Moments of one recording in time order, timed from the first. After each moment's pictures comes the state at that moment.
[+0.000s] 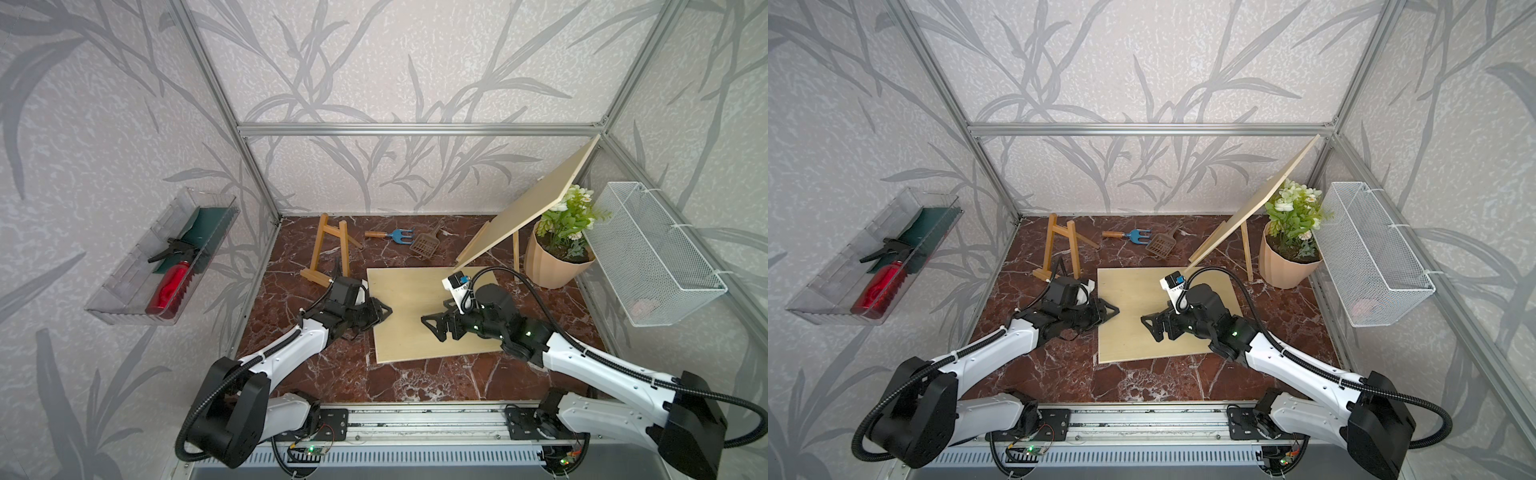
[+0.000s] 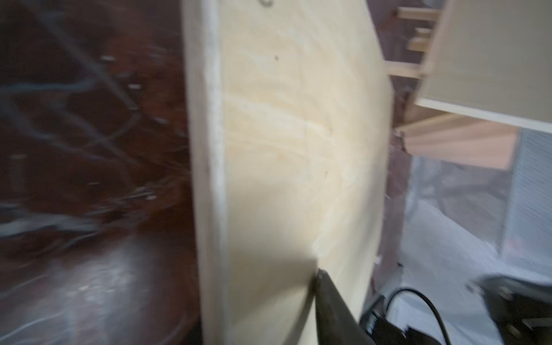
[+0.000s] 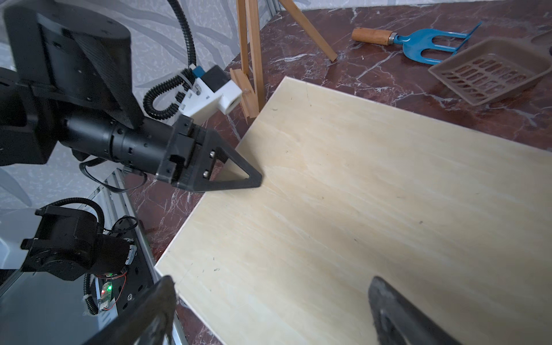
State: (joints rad) left arm -0.37 1.28 0.58 -0.23 0.33 -0.84; right arm 0.80 1.10 0.69 -0.09 -0.20 0.37
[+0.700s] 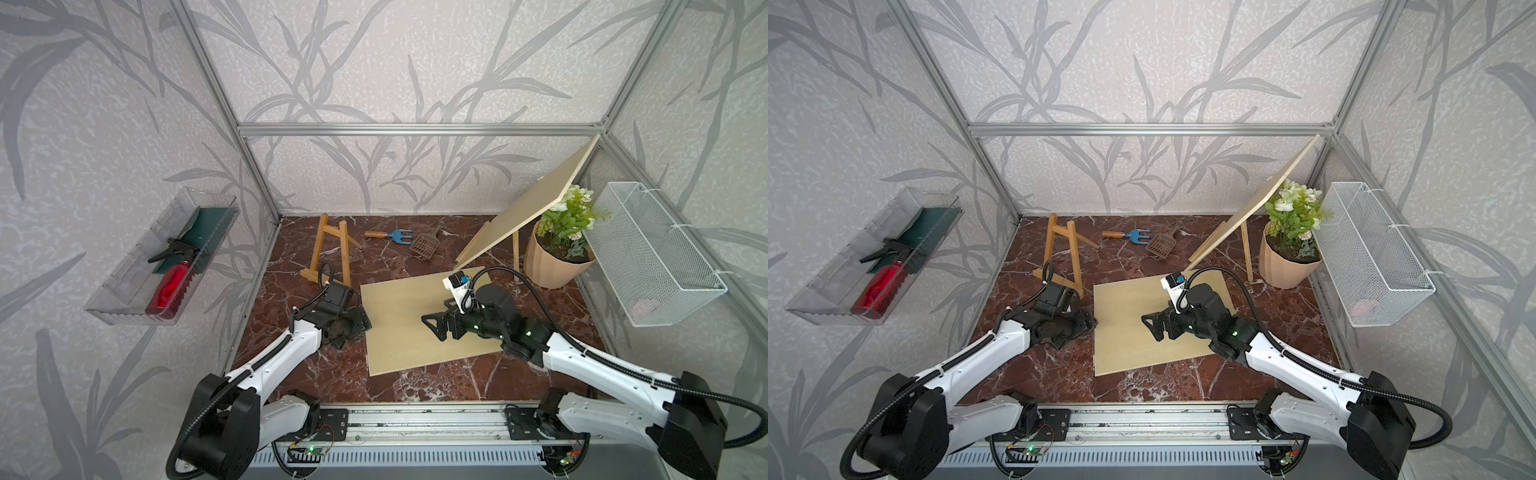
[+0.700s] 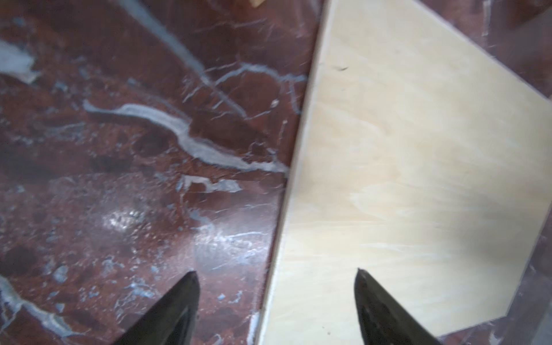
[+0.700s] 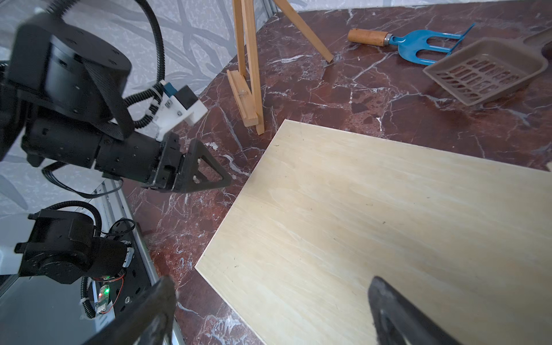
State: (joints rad) left arm -0.36 1.16 0.66 -0.59 0.11 -0.83; right arm 0.80 1.10 0.68 -0.09 -0.18 0.37
